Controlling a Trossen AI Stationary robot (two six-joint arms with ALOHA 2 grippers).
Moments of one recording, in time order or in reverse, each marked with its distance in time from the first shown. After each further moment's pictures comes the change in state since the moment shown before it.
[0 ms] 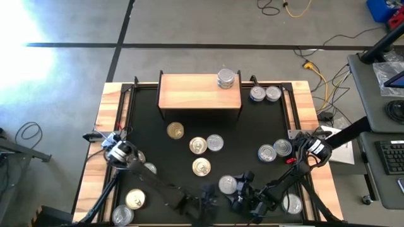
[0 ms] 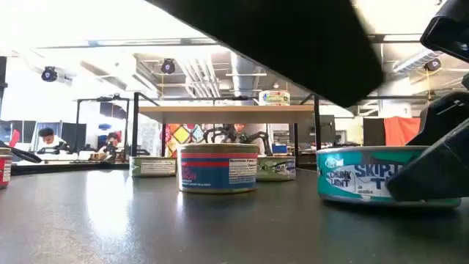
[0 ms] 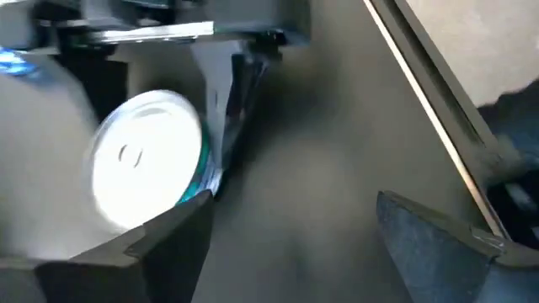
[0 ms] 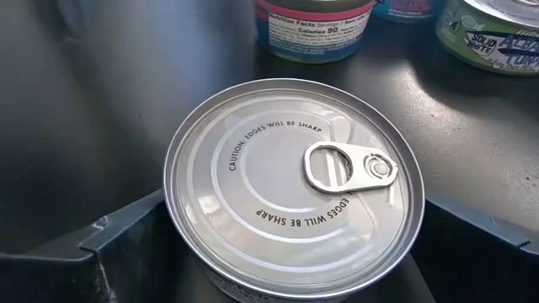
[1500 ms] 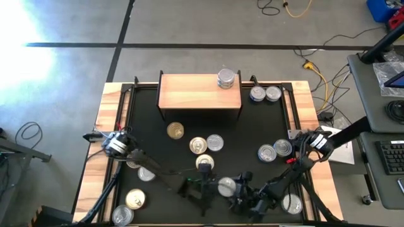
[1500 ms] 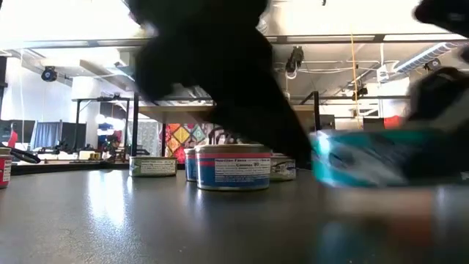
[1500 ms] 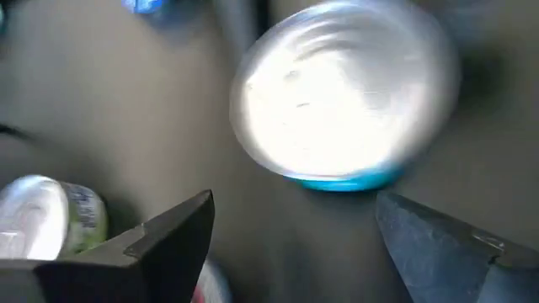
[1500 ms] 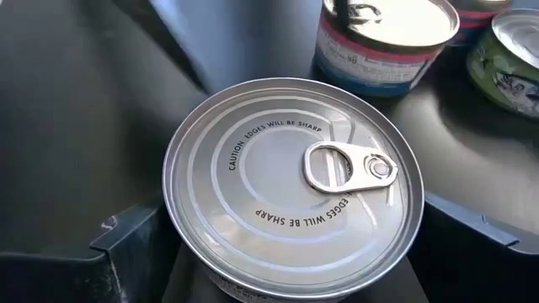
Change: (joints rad) left arm 0.097 -0.091 -0.232 0.131 -0.116 -0.021; right arm -0.031 -0.090 0.003 0.003 -0.098 -0.196
